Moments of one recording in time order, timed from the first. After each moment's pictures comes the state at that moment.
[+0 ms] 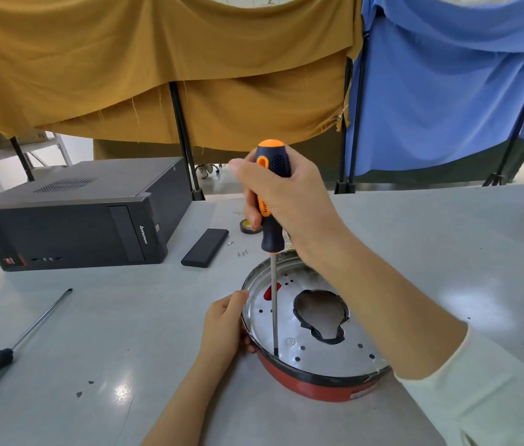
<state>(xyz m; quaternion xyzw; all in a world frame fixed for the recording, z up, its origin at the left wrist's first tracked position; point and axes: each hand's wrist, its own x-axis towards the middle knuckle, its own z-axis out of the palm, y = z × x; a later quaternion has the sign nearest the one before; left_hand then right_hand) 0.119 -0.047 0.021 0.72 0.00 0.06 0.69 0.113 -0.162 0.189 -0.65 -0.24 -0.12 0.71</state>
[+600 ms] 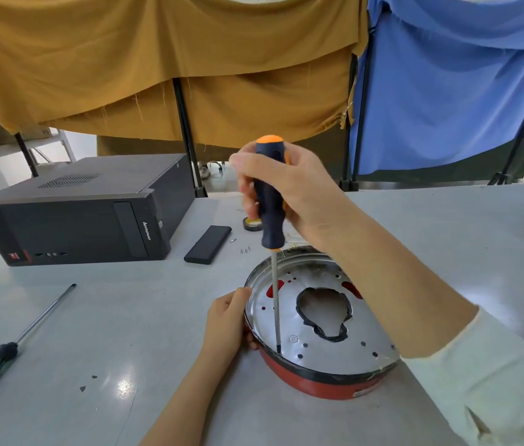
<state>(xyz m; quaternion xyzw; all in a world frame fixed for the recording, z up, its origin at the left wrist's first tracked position) 0.120 -0.047 0.020 0.73 0.00 0.05 0.68 0.121 -0.169 0.197 -0.63 -0.29 -0.03 0.72</state>
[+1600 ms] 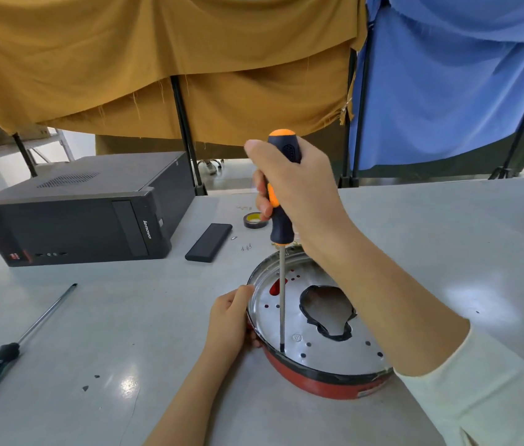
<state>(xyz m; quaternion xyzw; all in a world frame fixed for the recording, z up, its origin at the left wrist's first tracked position) 0.117 -0.047 0.025 0.73 0.00 0.05 0.68 0.119 -0.159 0.188 -0.64 -0.19 -0.15 0.73</state>
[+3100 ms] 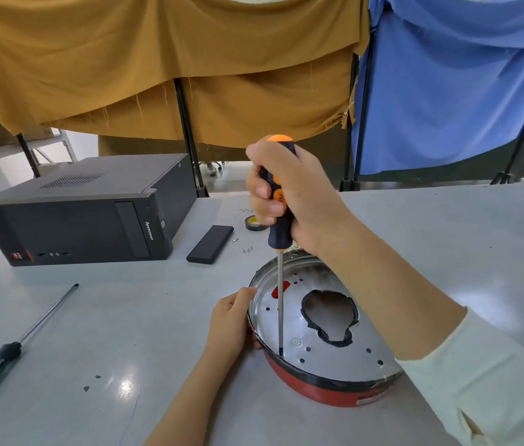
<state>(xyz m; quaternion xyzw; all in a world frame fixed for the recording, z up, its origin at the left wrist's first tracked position) 0.120 -0.046 0.022 0.72 0.02 0.04 0.69 0.122 -0.162 0.195 -0.57 -0.27 0.03 0.78</state>
